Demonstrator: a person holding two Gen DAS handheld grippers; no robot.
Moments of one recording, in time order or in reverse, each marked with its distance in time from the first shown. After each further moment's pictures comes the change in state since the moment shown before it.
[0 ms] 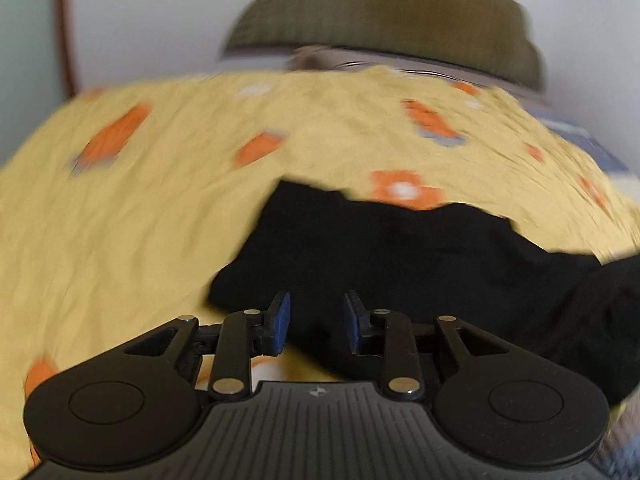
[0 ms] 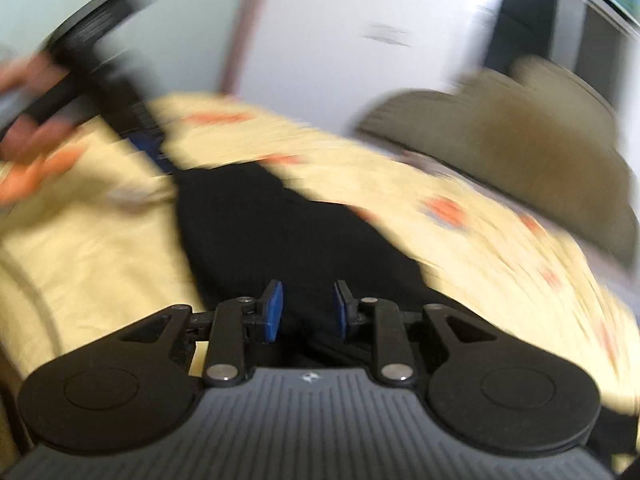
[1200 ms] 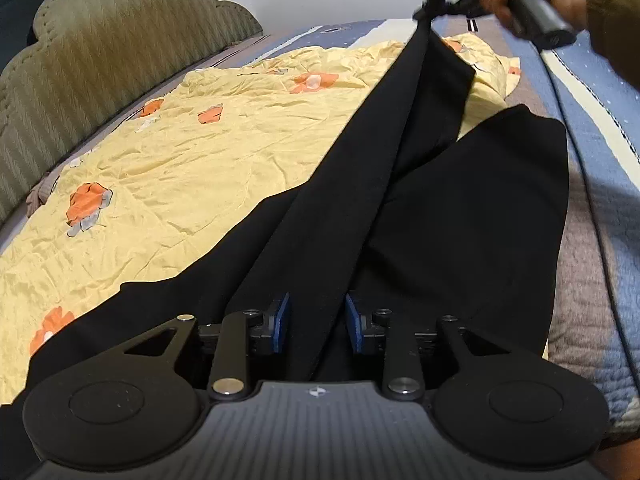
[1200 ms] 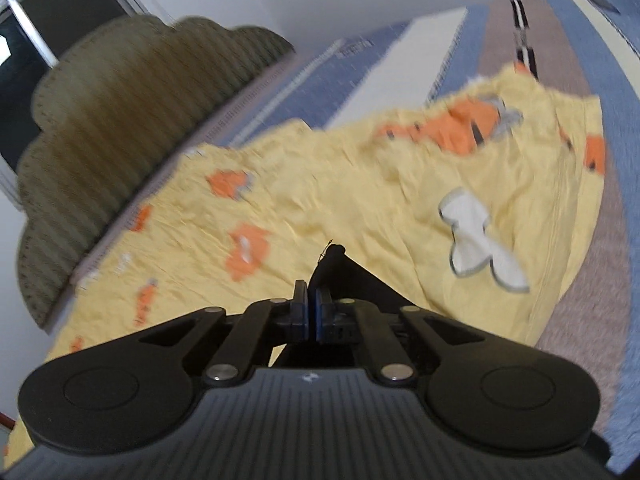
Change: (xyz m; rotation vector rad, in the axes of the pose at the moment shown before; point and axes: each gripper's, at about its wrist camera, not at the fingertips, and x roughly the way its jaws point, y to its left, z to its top) left arm 0.070 -0.272 -0.041 0.764 -0.047 -0.363; right arm -0.039 -0.426 -0.104 1.216 0.006 -0.610
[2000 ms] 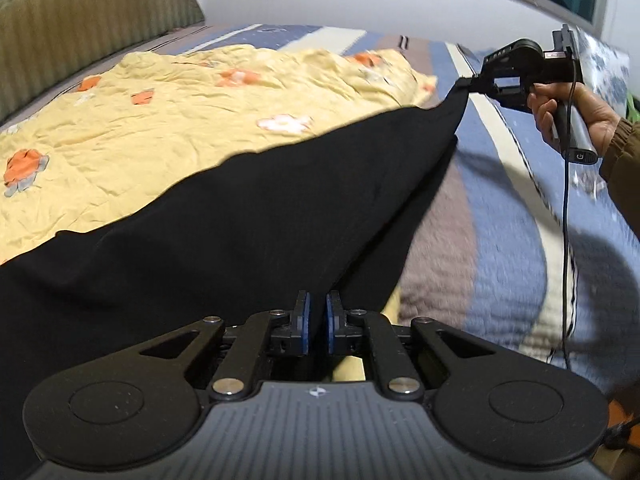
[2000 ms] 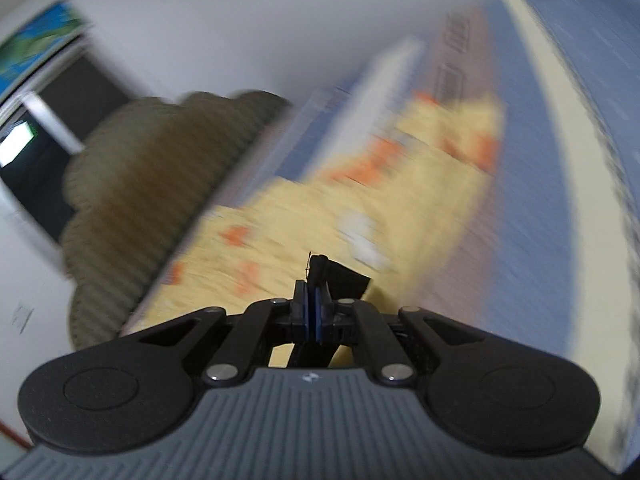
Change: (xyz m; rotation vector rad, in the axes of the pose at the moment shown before) left arm -0.062 -0.017 -0.034 -0.054 0.005 -0.289; right arm -0.147 -0.130 -0.045 0.218 -0.106 0.061
